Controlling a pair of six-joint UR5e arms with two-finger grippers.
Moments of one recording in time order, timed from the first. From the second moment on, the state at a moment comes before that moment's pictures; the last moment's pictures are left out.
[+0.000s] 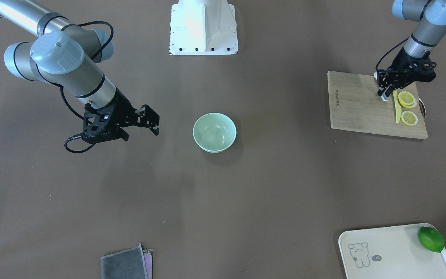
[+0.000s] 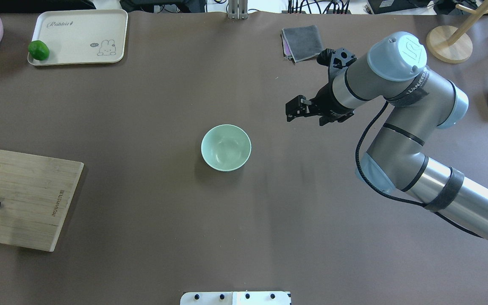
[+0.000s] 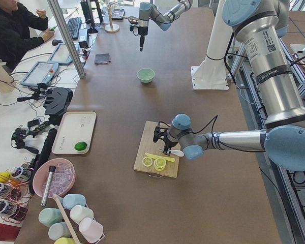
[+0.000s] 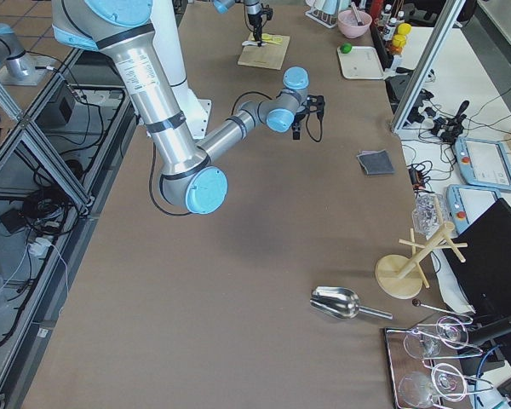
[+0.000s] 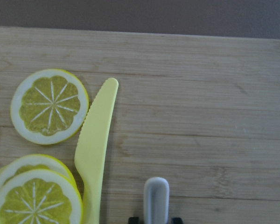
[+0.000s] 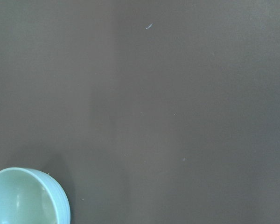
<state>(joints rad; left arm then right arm) -0.69 -1.17 -1.74 -2.63 -1.87 -0.99 0.76 -1.08 1.66 -1.16 2.11 1.17</state>
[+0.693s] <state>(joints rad) -0.70 -1.16 -1.77 -2.63 -1.88 -0.99 0.75 -1.08 1.66 -1.16 2.11 1.17</state>
